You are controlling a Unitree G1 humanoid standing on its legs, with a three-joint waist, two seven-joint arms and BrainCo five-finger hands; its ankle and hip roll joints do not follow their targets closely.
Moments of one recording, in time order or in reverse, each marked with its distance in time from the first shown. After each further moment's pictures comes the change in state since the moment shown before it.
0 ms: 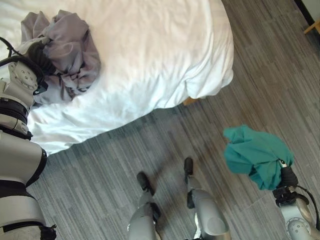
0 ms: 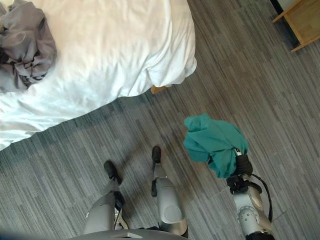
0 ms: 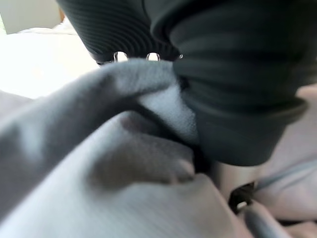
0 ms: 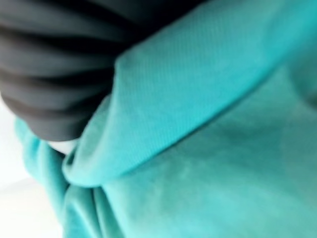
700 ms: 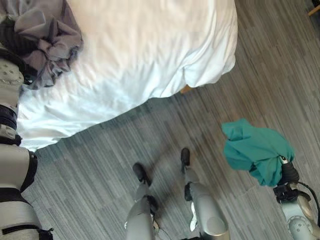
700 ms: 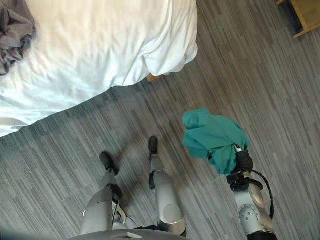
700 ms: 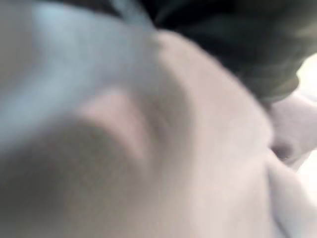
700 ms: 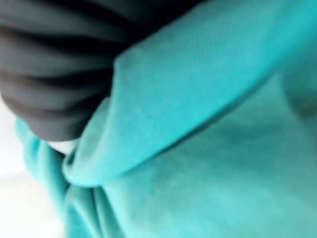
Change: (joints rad) left arm 0.703 -0.027 0.725 -0.708 -0.408 -0.057 0.148; right arm 0.008 0.013 -0.057 -0.035 -0.003 -0.033 -0.014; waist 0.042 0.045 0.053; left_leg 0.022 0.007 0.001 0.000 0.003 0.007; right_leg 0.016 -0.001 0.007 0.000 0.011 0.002
